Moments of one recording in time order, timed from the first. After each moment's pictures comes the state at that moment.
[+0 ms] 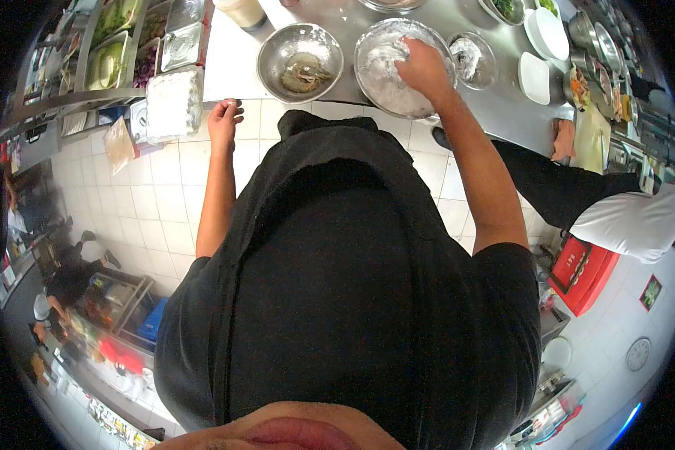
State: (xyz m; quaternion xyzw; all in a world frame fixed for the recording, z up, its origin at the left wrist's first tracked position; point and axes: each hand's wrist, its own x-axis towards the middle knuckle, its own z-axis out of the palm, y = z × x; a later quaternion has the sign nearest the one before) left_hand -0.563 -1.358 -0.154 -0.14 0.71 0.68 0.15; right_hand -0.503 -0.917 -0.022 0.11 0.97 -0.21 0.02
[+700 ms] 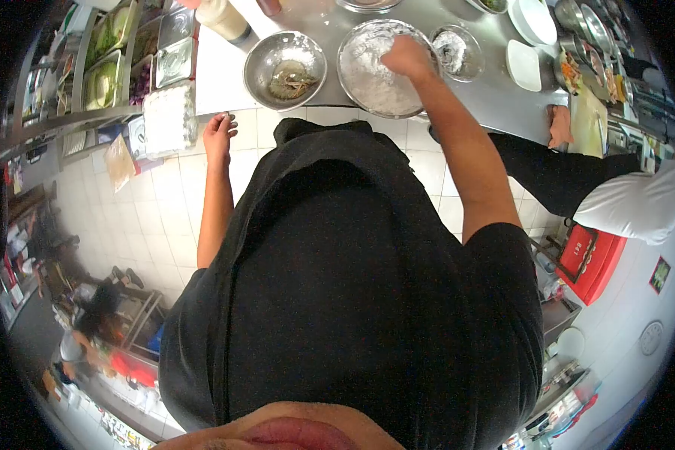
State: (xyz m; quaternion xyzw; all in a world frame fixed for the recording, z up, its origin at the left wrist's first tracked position) left_hand -0.558 -1.358 -0.156 -0.16 0.70 0.67 0.16; right_hand -0.531 -0.891 -0.062 0.21 0.96 -0.16 0.12
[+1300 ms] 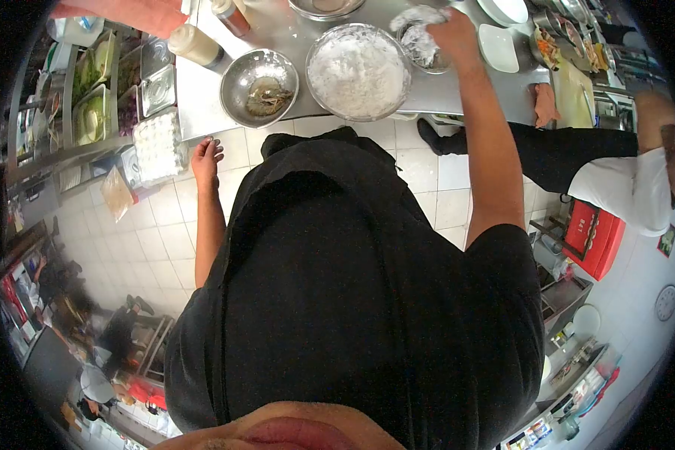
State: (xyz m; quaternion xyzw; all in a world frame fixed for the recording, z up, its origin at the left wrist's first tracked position) left_hand -0.553 -1.358 -0.153 -0.17 0.71 0.66 0.17; right_hand -0.491 -0.770 0.022 0.27 0.94 -0.17 -0.12
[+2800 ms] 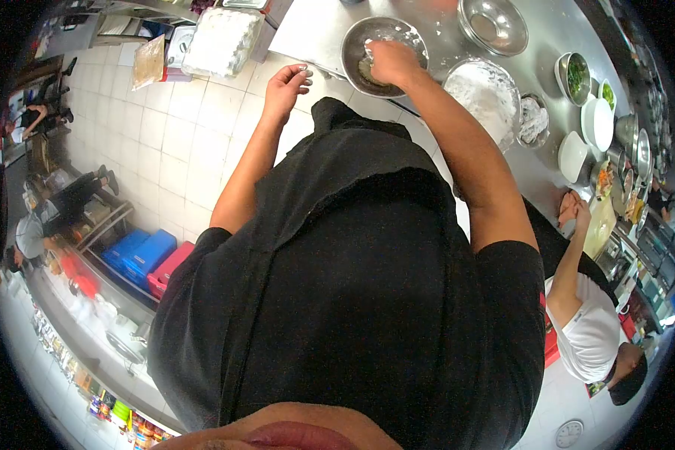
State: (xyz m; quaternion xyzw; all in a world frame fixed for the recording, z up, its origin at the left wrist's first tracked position) left_hand -0.534 -1.347 -0.120 -0.16 0.68 0.70 0.15; right_hand -0.595 -1.099 -0.050 -0.13 0.96 -0.12 0.21
